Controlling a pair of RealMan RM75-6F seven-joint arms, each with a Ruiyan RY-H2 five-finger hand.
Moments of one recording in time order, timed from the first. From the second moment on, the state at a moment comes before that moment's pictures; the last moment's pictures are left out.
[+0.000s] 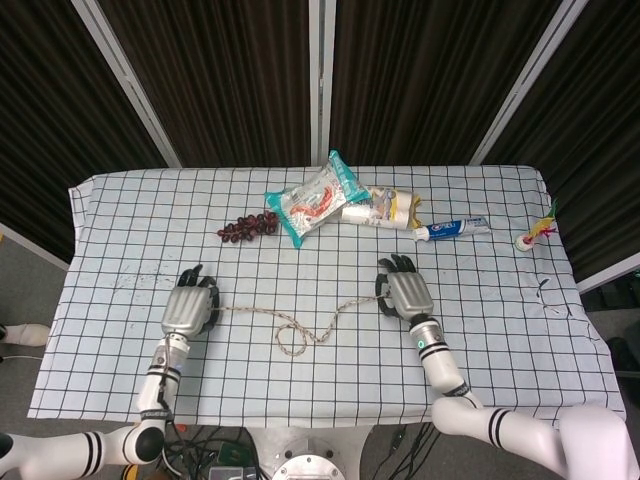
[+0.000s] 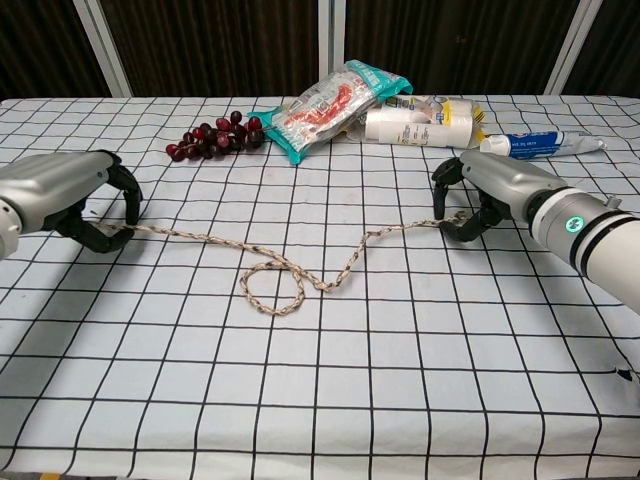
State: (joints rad) left arm -0.55 -1.67 -0.15 -1.51 0.96 1.19 0.58; right arm 0.66 -1.79 0.23 -1.22 -1.02 0.96 -0.28
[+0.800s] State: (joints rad) left arm -0.47 -1.54 -0.13 -1.54 1.04 1.20 0.41; right arm 0.45 -1.57 0.13 -1.45 -1.09 1.15 -0.22
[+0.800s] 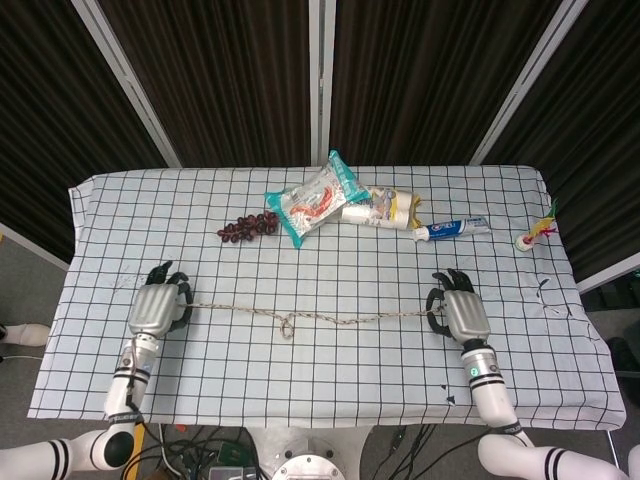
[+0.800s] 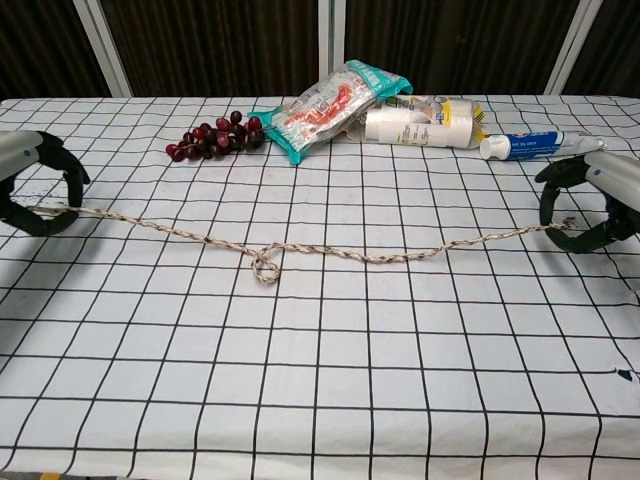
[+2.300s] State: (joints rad) left arm -0.42 -1.53 -0.11 -1.45 1.07 1.16 0.36; right arm 0.34 -1.52 0.12 -1.30 -1.17 1.10 -0.02
